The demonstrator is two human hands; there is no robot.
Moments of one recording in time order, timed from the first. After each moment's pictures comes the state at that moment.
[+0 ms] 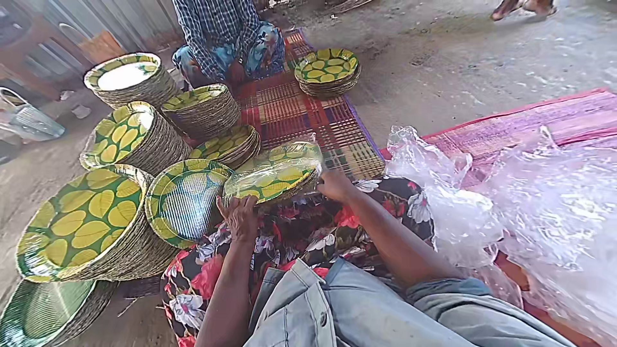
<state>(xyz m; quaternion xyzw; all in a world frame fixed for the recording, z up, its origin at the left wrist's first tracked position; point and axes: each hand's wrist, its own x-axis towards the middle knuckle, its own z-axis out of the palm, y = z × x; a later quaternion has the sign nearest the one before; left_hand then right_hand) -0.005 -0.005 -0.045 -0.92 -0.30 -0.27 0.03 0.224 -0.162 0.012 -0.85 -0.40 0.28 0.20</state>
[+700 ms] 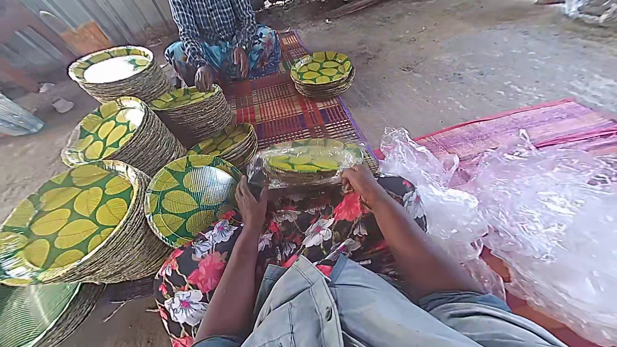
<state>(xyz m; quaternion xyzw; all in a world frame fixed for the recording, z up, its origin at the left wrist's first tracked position) 0.029 0.000 -0.057 -0.84 -0.38 -0.25 -0.28 0.245 -0.215 -0.011 -0.82 -0.24 0.25 0.46</state>
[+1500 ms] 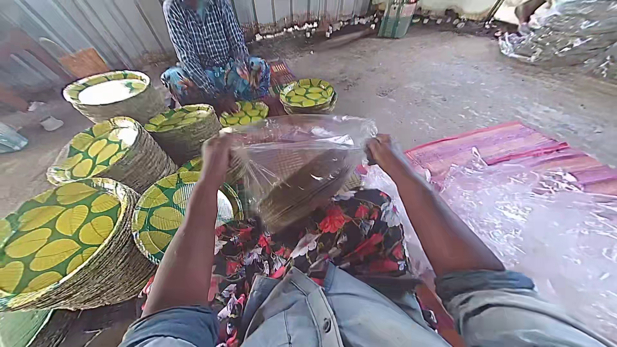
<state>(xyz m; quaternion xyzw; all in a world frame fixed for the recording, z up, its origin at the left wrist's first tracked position) 0.089 0.058 0.110 -0.77 -0.25 -0.34 -0.48 0.335 -0.252 0.076 -0.89 -0.26 0.05 0.38</state>
